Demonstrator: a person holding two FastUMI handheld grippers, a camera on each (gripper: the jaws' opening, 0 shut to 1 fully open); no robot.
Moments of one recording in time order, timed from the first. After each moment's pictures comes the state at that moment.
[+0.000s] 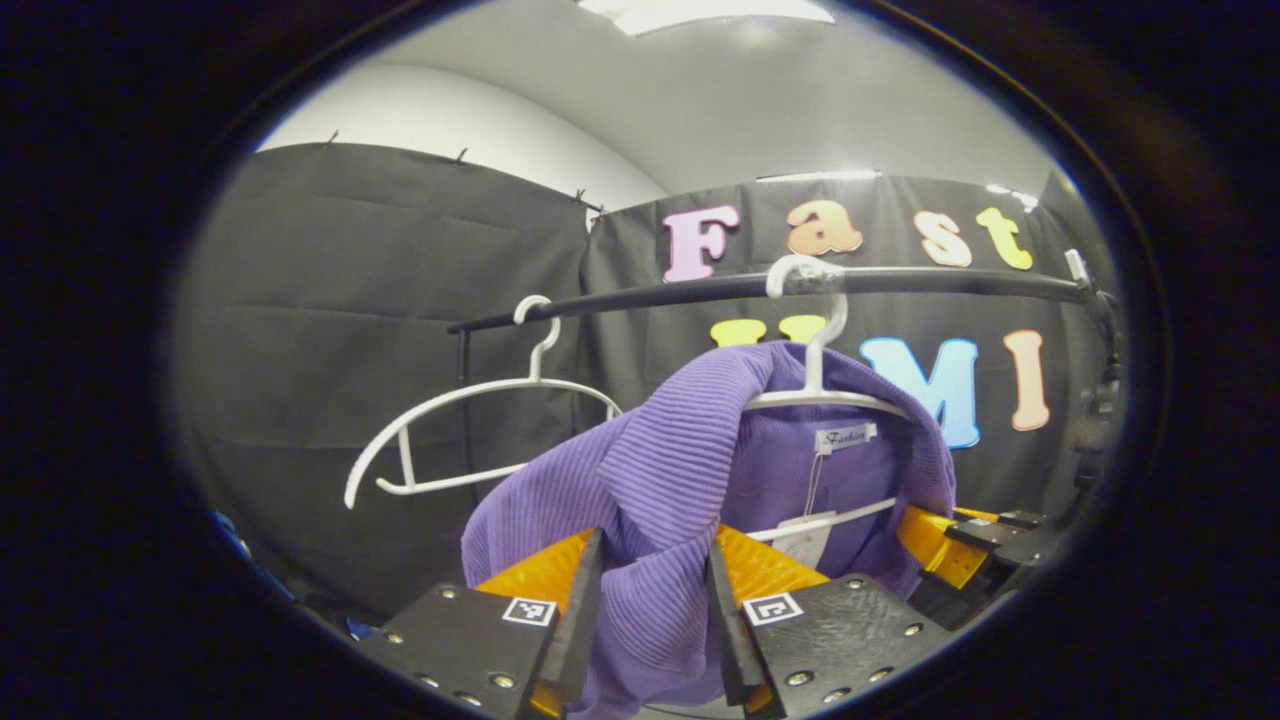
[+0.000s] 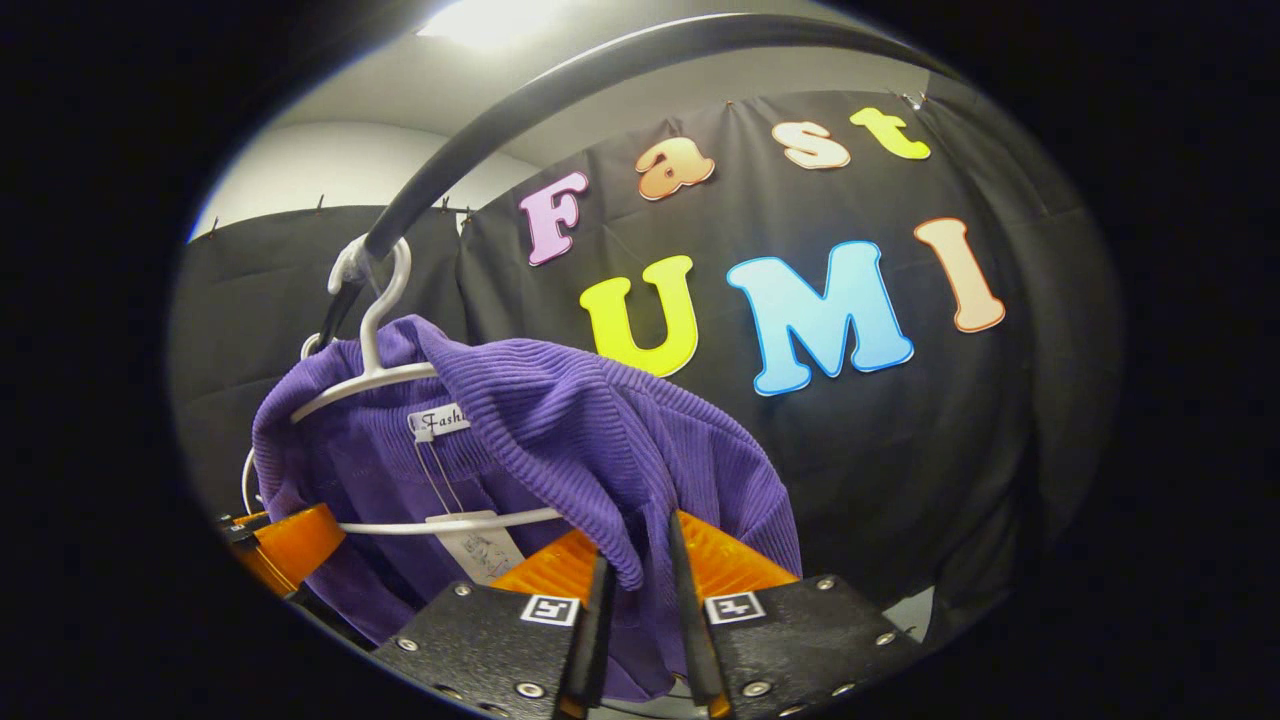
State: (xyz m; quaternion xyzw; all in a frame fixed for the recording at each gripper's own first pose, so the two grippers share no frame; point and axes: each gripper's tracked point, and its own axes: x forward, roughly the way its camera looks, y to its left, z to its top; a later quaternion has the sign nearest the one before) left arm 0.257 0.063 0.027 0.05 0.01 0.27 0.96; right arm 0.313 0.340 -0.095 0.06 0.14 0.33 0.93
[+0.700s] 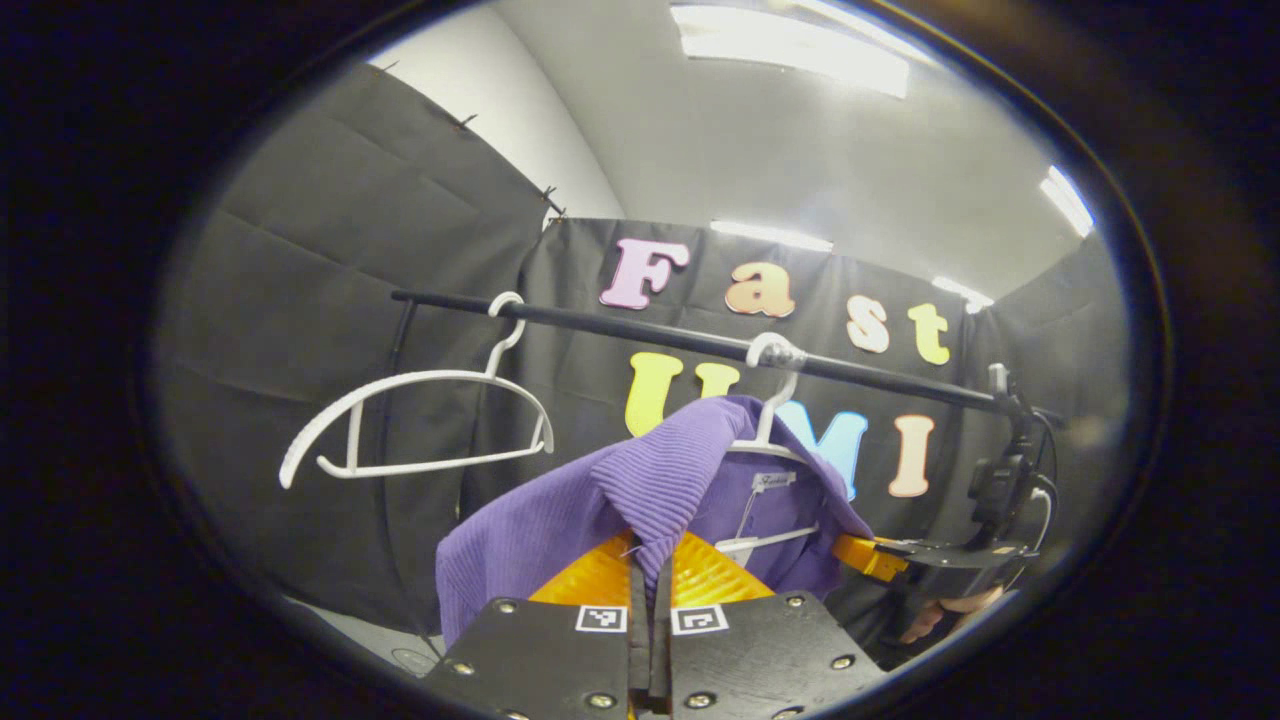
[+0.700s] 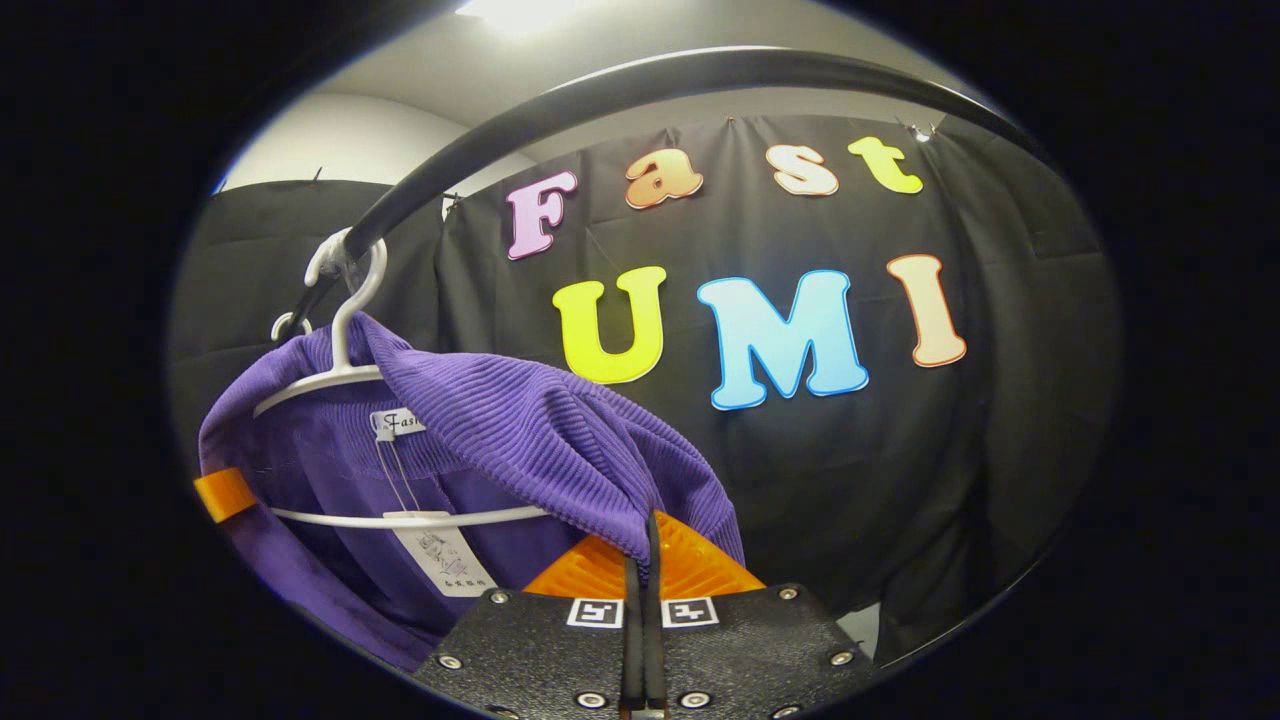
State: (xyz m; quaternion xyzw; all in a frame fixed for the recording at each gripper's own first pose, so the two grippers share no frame) left arm 0.226 0.068 0.054 -0.06 -0.06 0.13 0.99; right arm 0.324 0.312 -0.081 0.01 0.12 0.28 0.95
